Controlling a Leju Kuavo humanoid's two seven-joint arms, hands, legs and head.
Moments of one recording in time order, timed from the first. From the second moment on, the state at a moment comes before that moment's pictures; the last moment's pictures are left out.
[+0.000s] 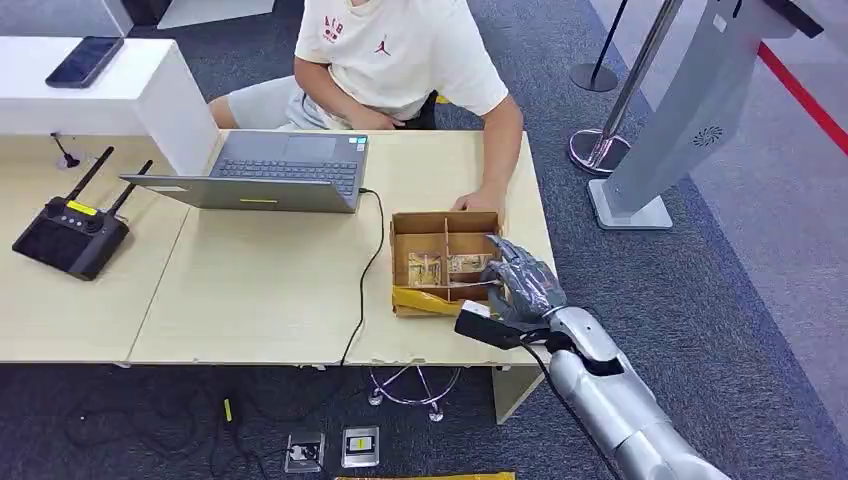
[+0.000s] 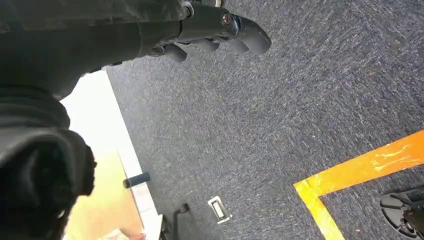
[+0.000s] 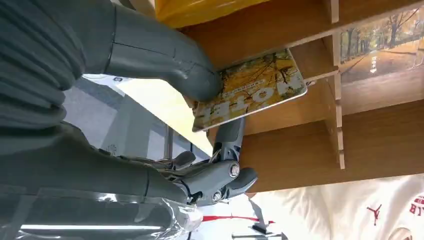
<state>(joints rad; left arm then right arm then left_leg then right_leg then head) -0.26 0.23 -1.08 -0.18 0.41 -0.25 0.01 -0.49 -0.19 0.50 -0.95 0.96 -0.08 -0.25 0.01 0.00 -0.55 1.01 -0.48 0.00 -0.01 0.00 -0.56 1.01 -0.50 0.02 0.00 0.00</state>
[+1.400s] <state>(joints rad) -0.26 0.23 -1.08 -0.18 0.39 -0.25 0.01 -0.68 -0.21 0.39 -0.92 0.92 -0.18 -0.24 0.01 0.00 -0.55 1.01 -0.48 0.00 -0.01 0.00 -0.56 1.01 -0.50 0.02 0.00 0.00</state>
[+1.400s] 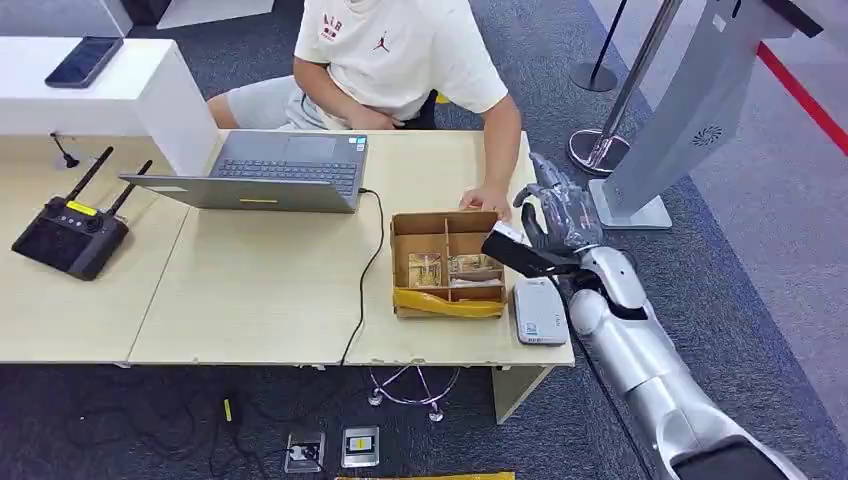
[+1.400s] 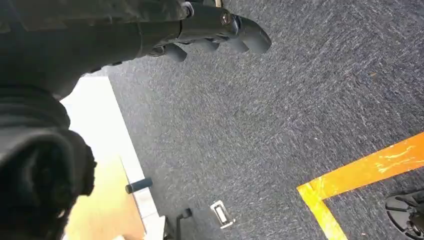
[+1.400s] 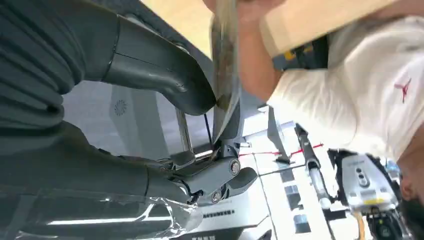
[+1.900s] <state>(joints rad) -0.27 0.23 -1.08 -0.18 0.36 -0.25 0.01 -0.95 -0.18 0.37 -0.84 0.94 -0.20 -0.30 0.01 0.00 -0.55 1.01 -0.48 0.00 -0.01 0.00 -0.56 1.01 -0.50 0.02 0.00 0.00</state>
